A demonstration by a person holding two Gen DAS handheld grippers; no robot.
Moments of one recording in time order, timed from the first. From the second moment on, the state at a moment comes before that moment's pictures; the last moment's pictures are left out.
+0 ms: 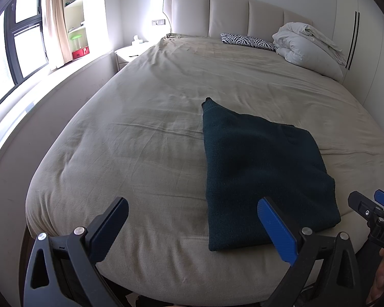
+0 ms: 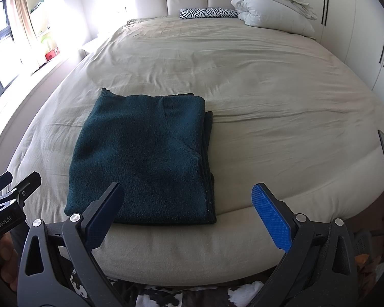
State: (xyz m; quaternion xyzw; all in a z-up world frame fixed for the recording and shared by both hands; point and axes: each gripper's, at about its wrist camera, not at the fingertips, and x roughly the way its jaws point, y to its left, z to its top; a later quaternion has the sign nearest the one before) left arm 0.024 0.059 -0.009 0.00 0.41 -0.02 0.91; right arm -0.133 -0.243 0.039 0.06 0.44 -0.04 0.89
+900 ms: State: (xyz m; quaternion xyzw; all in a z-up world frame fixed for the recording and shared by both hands) left arm 0.024 0.058 -0.013 0.00 0.41 -0.02 0.91; right arm -0.135 -0.244 0.036 0.06 0.45 -0.03 0.89
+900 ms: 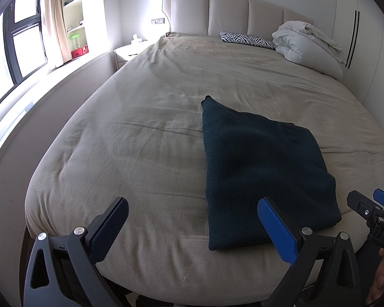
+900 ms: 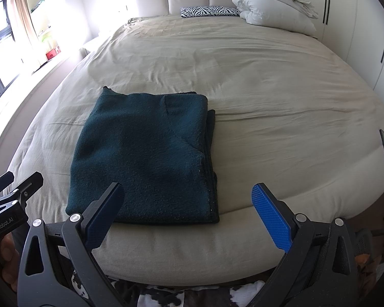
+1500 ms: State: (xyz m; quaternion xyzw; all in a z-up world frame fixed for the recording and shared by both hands) left arm 0.027 0.062 -0.016 0.00 0.42 -0.02 0.91; right arm -0.133 -0.245 0.035 0.06 0.45 -0.03 0.89
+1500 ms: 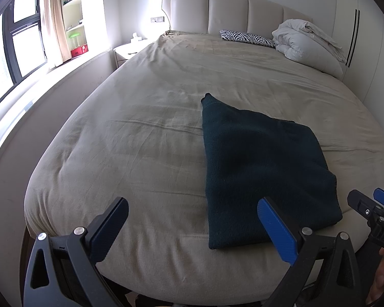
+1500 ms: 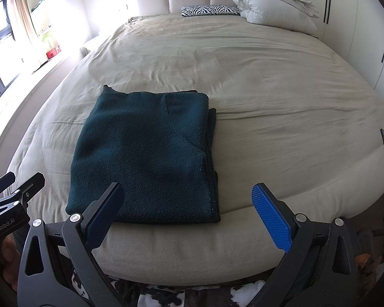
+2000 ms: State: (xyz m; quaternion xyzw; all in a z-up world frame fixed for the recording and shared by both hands) left arm 0.028 0.063 -0.016 0.00 0.42 -0.02 0.91; right arm -0.133 -0.245 0.035 0.06 0.45 -0.03 0.89
